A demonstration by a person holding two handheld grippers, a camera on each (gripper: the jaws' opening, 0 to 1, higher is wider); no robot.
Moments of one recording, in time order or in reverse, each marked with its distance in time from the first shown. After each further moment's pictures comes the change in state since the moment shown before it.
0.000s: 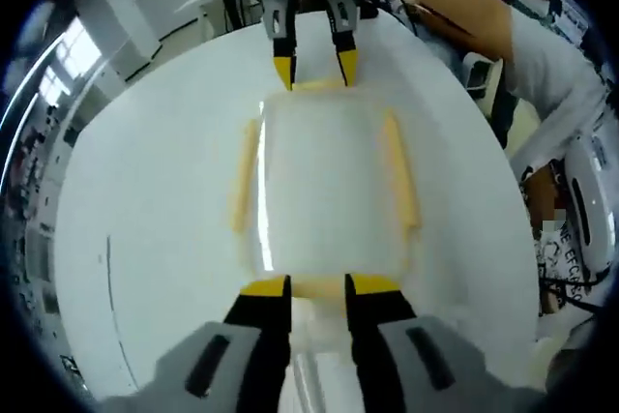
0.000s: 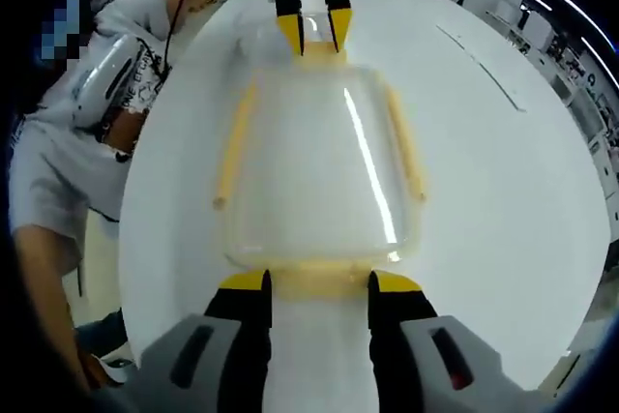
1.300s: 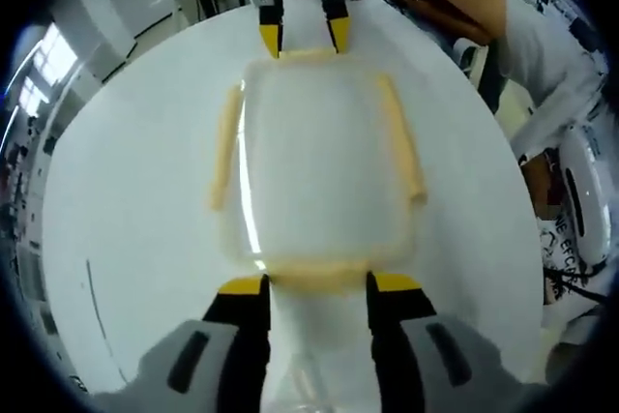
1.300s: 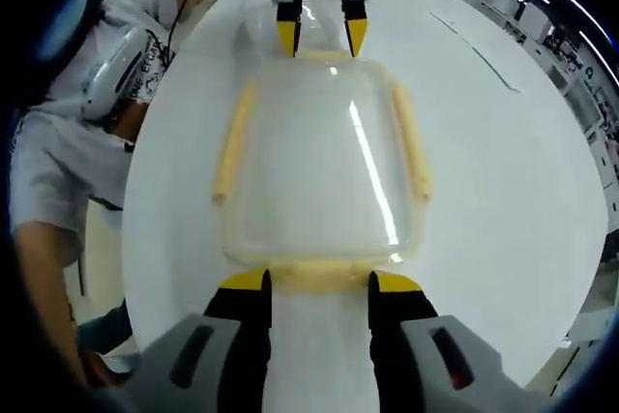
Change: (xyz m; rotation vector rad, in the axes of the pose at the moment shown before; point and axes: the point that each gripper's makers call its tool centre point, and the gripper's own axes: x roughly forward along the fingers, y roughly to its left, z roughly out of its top) left arm 0.030 -0.003 0.002 0.065 0.077 -0.070; right arm -0.015 0.014 -0.025 0.015 0.043 -0.011
